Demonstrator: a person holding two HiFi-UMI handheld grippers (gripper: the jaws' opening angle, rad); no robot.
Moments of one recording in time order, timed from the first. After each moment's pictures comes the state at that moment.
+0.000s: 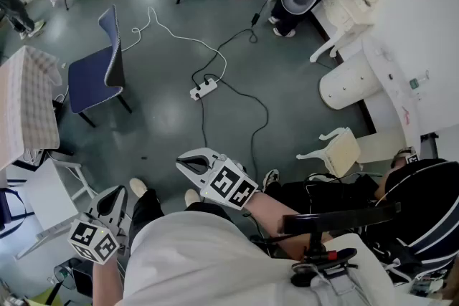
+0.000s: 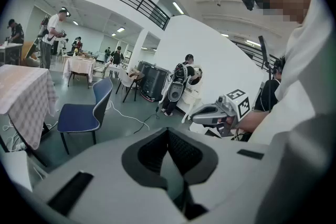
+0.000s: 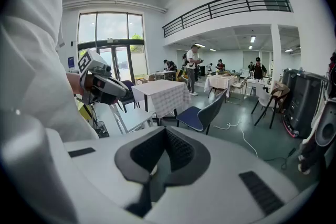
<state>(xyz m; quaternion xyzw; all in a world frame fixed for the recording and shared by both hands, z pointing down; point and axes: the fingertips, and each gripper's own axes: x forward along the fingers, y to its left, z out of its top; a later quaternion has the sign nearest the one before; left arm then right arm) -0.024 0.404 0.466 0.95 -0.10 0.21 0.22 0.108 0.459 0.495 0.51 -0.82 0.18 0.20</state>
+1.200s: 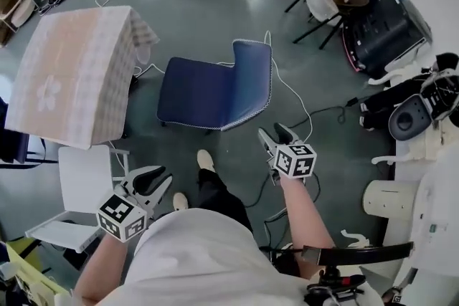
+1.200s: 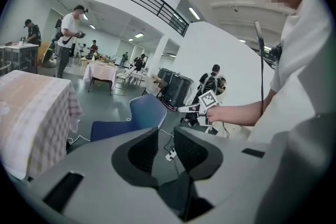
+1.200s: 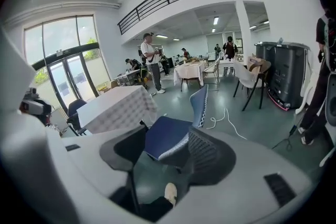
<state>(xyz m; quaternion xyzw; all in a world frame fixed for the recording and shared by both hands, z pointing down) -0.101 0.000 0.462 0.94 -0.18 0.19 0.23 0.212 -0.037 0.558 0.63 -0.70 0.30 0.15</state>
